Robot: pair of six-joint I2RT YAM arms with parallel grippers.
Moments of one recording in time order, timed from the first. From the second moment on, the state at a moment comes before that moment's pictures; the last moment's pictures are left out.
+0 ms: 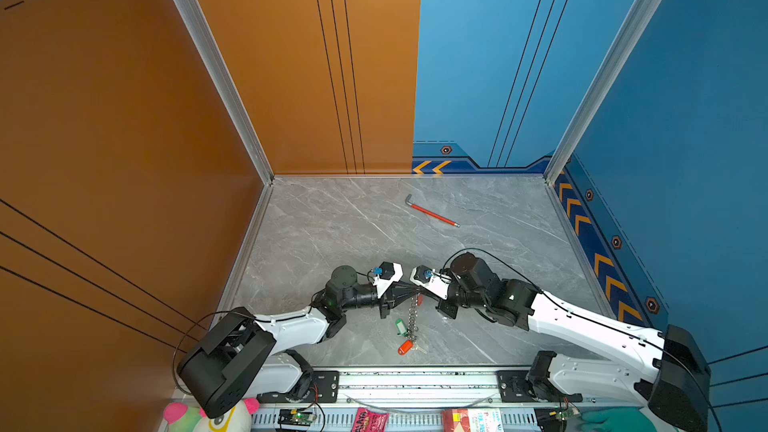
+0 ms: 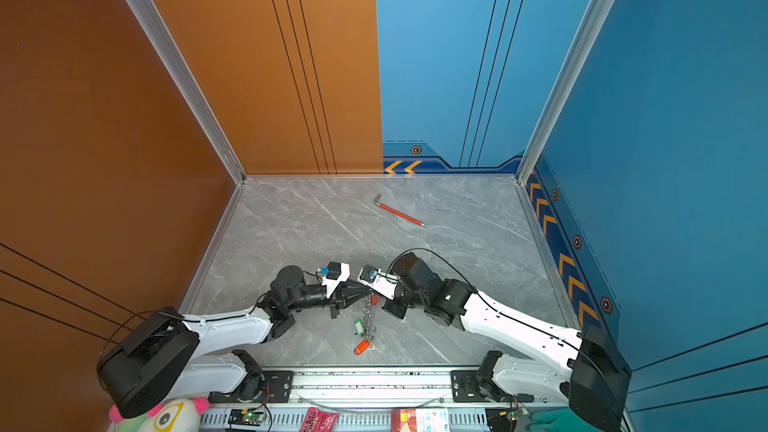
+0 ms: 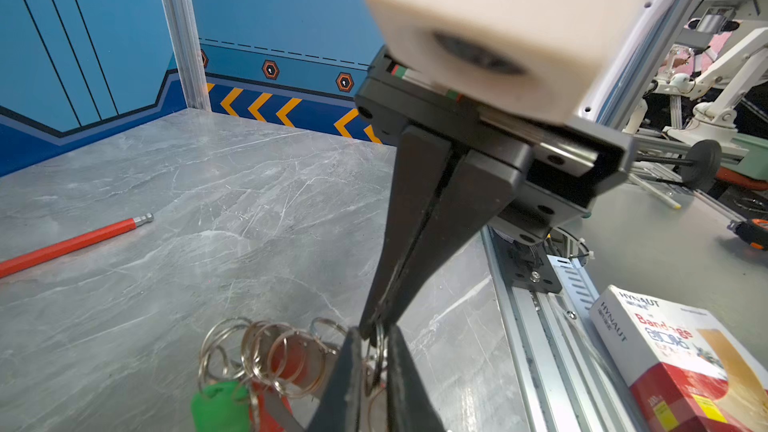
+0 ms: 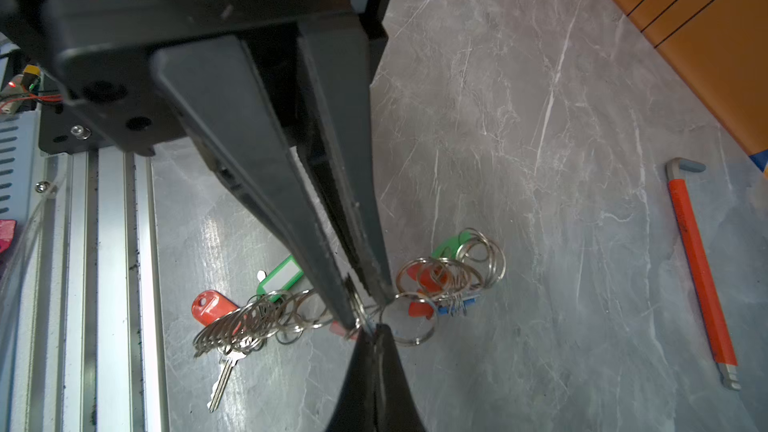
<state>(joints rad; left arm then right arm) -0.66 1.29 0.29 0.90 0.74 -0.04 0.93 1.15 0.78 -0.33 -0.14 -0.30</state>
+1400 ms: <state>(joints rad) -0.67 1.19 0.27 0.79 0.39 -0.08 0.92 1.16 0.53 0.03 0.05 0.04</state>
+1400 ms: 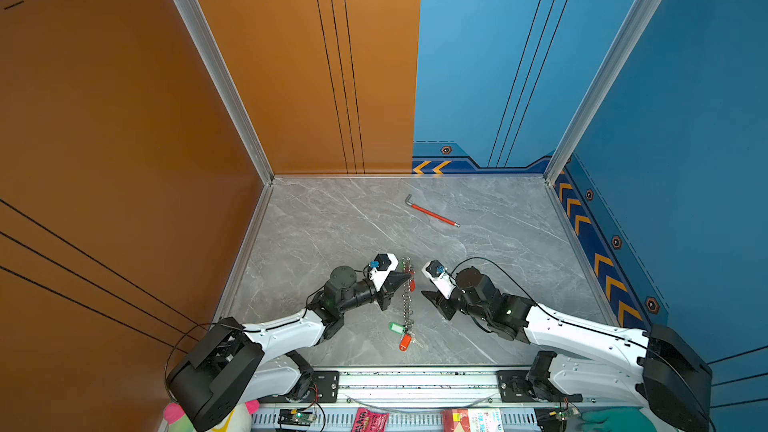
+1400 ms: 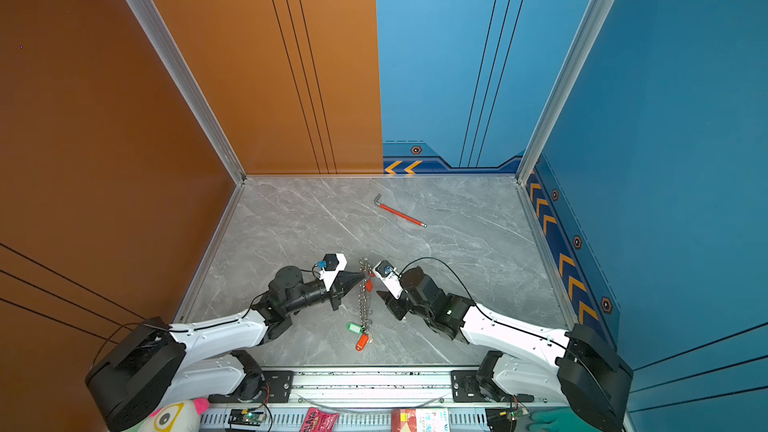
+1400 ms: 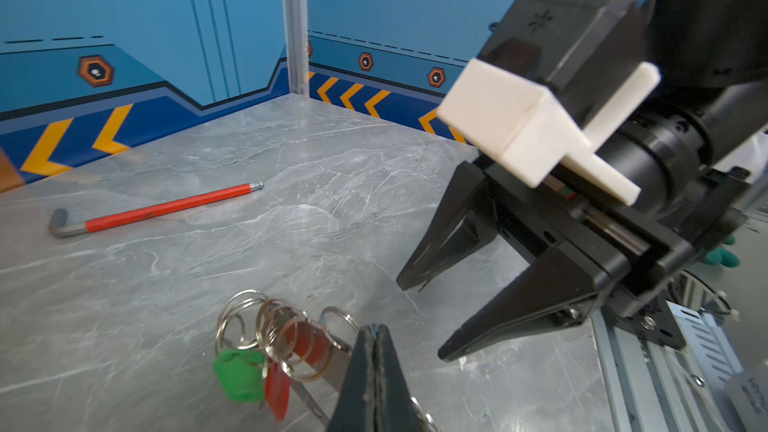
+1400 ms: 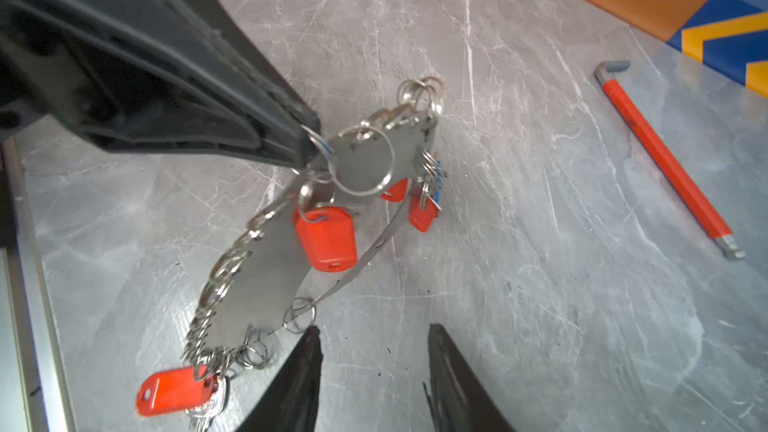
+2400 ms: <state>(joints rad) -0.67 0.71 0.10 0.15 -0.12 -0.46 0.87 1.70 0.95 -0.25 -0.09 0.27</state>
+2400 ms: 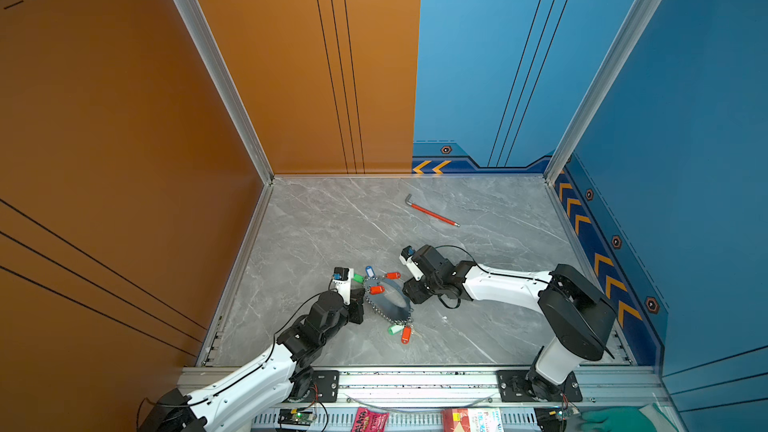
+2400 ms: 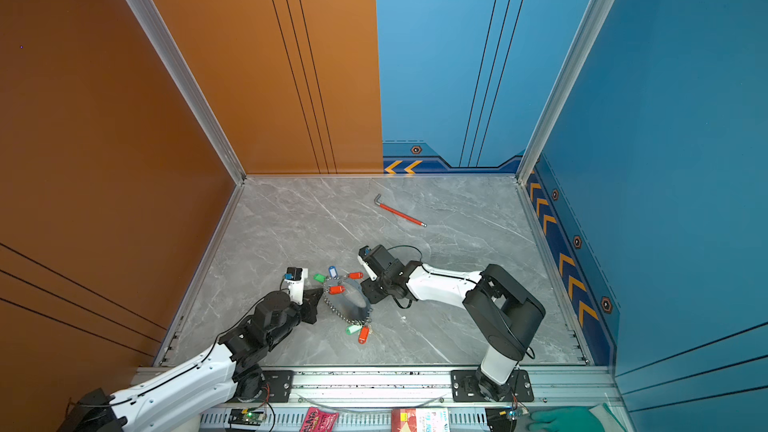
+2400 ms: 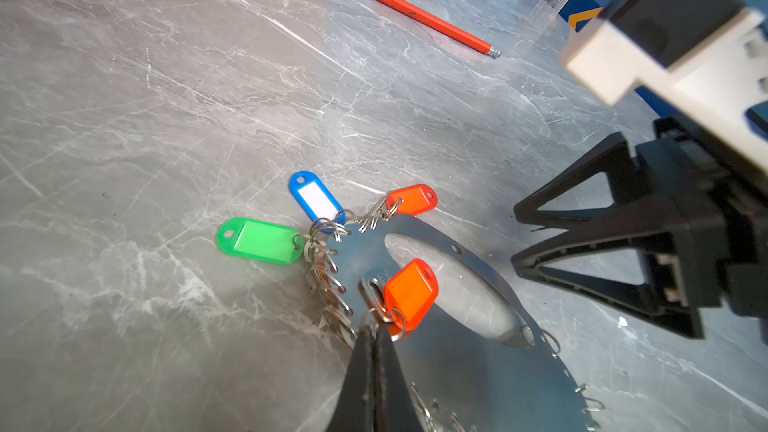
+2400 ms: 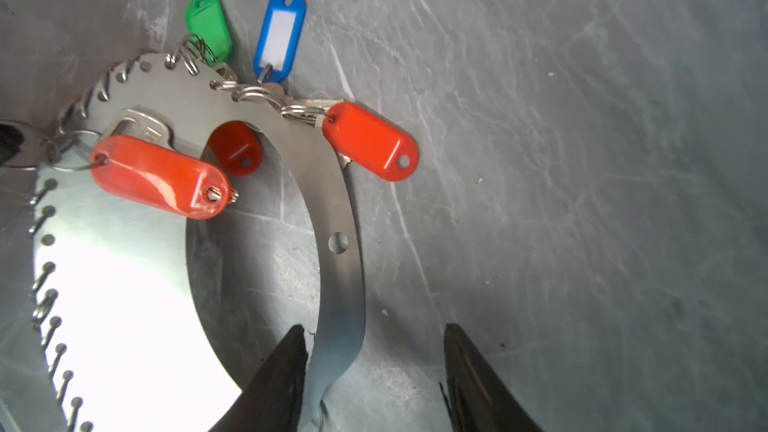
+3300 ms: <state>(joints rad) -0.67 0.70 0.18 0.15 0.01 -0.40 0.91 1.86 1.05 -0.19 0.05 0.17</state>
